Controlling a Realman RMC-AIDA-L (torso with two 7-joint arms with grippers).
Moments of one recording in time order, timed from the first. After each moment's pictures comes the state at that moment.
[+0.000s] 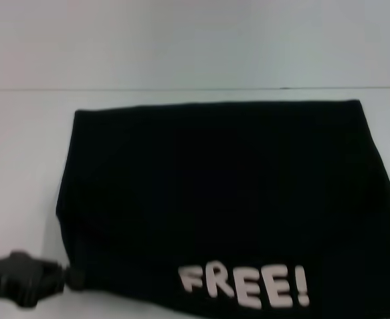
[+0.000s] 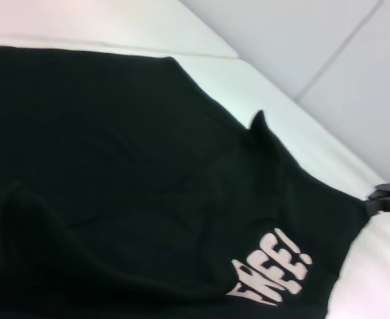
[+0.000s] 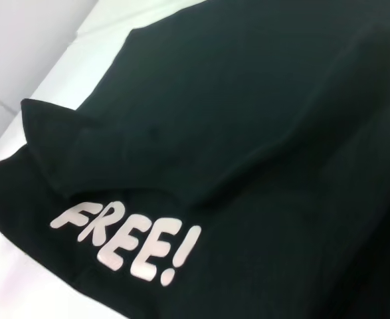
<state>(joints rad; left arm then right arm) -0.41 -2.12 0.37 0.98 2.41 1.93 -1.72 0.32 1.89 -0.44 -0.63 -2.35 -1.71 1.74</state>
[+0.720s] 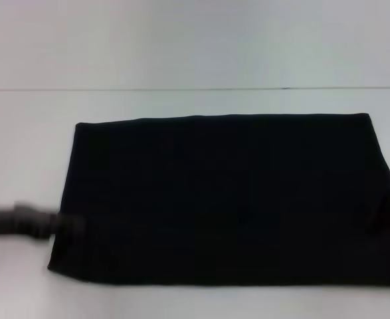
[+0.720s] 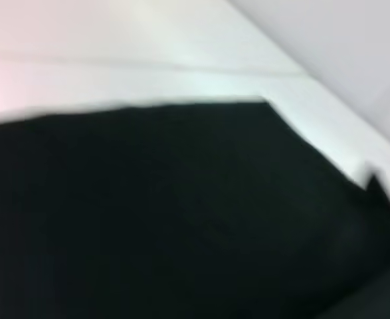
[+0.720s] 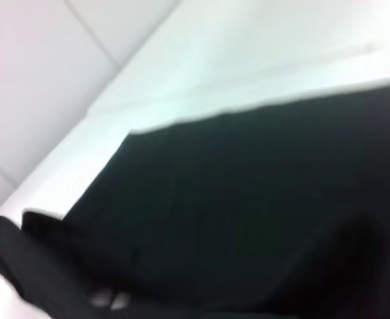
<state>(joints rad) -0.52 -2.07 0.36 0.89 2.44 1.74 -1.81 0.39 1.88 -0.24 -0.64 -2.36 -1.74 1.68</state>
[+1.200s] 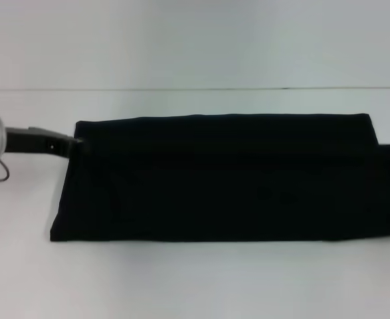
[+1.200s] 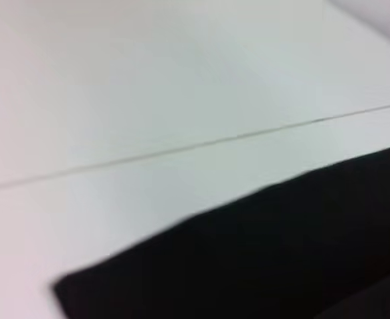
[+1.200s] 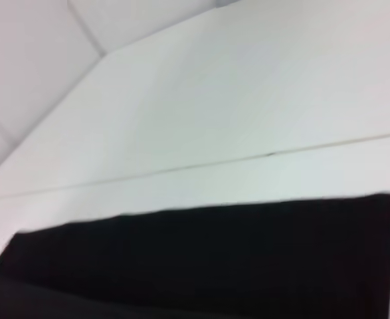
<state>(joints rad) -0.72 -2.02 0.52 0.74 2.46 1.25 -1.94 0.60 1.89 -0.22 -0.50 -2.35 -1.32 1.80</state>
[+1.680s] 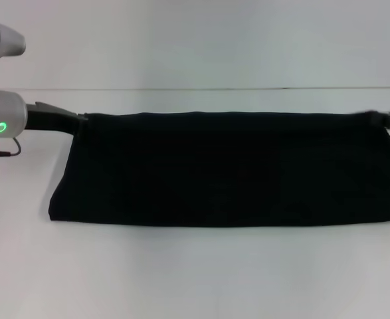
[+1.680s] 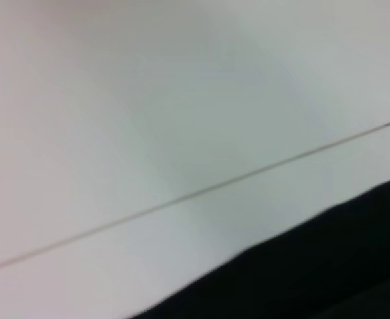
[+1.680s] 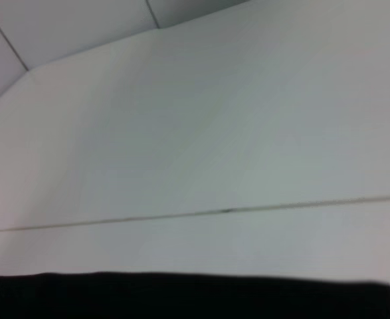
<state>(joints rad) -0.77 -2.03 0.67 0.70 2.46 0.99 -1.99 0.77 1.92 -0.28 -0.37 -2.35 -0.94 1.82</state>
